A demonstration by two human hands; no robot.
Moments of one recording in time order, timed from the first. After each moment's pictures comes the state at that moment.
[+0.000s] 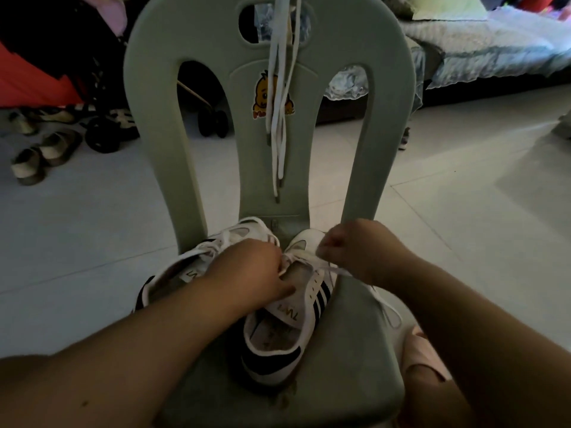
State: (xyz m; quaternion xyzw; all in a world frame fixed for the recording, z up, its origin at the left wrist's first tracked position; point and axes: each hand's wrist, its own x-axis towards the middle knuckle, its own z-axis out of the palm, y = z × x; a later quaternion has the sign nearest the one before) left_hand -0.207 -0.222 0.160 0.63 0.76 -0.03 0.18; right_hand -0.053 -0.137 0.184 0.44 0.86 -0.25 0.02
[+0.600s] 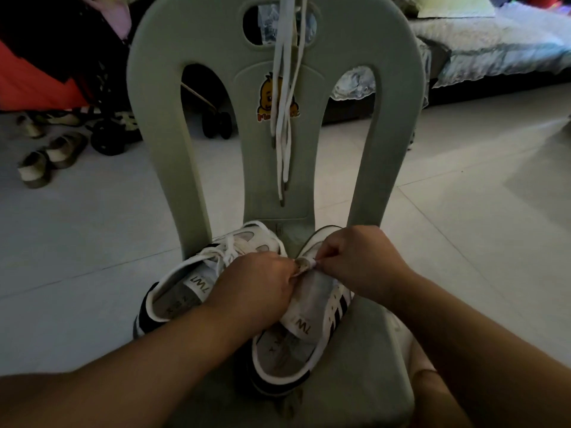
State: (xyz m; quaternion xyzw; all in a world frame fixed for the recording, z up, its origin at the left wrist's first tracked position) left_hand -0.206 -0.237 0.142 0.68 0.71 0.15 0.09; right_hand -0.063 -0.142 0.177 0.41 0.89 -0.21 -0.06
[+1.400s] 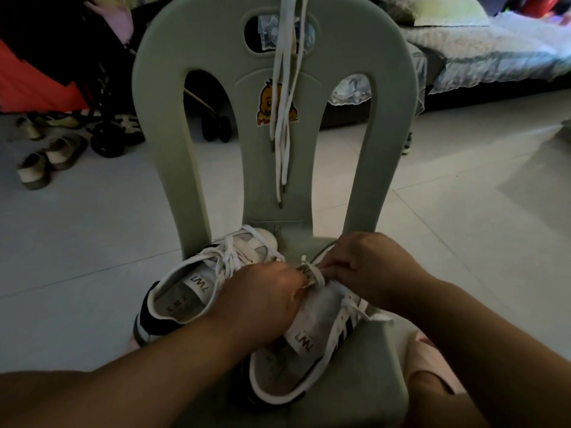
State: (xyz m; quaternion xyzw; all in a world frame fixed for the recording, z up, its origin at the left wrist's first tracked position) left_hand -0.194 -0.250 0.145 0.72 0.66 0.19 0.07; right_hand -0.042 -0.146 0.190 0.31 0.94 -0.15 -0.01
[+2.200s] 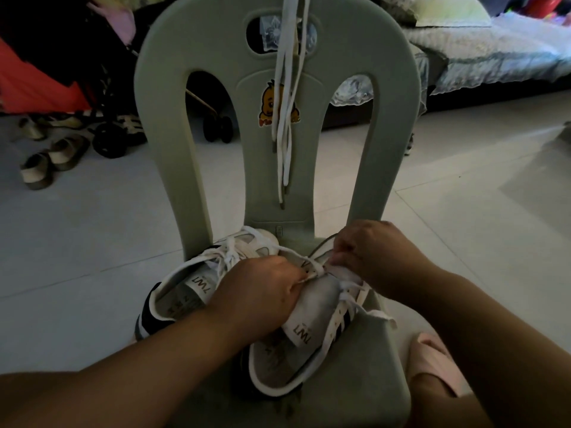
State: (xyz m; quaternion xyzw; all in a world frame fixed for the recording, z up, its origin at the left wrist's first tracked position) left_hand -0.202 -0.246 0.146 0.72 0.65 0.22 0.01; right_hand -0.044 -0.131 0.188 0.35 0.93 -0.13 -0.01
